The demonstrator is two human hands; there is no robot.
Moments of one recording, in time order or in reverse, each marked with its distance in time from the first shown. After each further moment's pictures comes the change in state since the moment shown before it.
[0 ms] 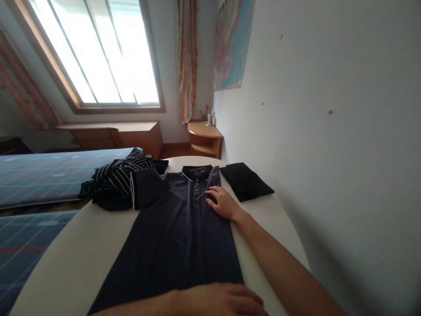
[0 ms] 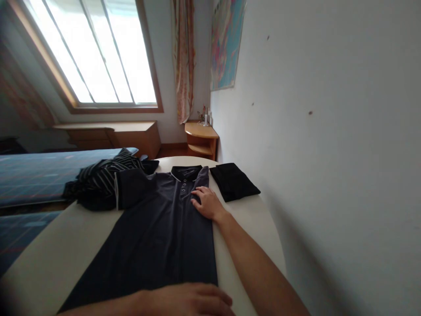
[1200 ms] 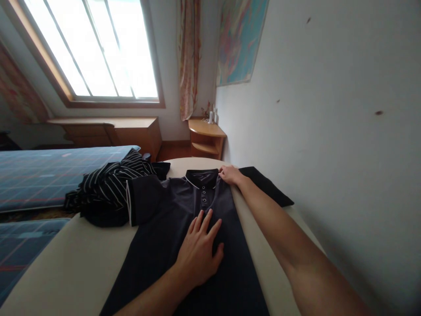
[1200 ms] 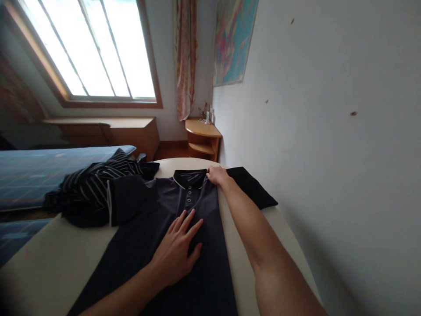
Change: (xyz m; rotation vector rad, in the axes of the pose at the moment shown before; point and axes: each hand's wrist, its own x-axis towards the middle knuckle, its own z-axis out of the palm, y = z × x) left_hand -0.047 -0.092 -0.037 0.134 0.235 -1.099; right_hand 0.158 0.078 -0.020 -0.319 -0.186 0.329
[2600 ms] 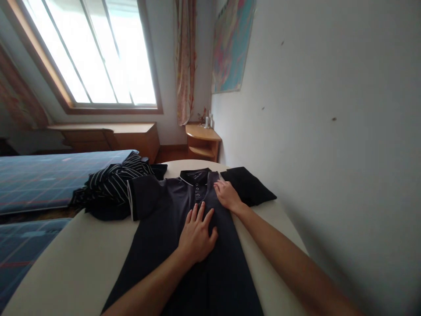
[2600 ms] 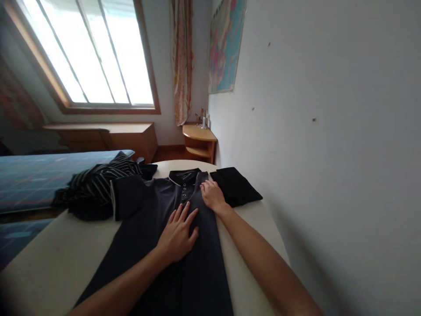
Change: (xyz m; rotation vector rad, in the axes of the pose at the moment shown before) left_hand 0.008 0.018 0.014 0.070 0.056 -0.099; right_hand -0.115 -0.024 0.024 0.160 0.195 -0.070
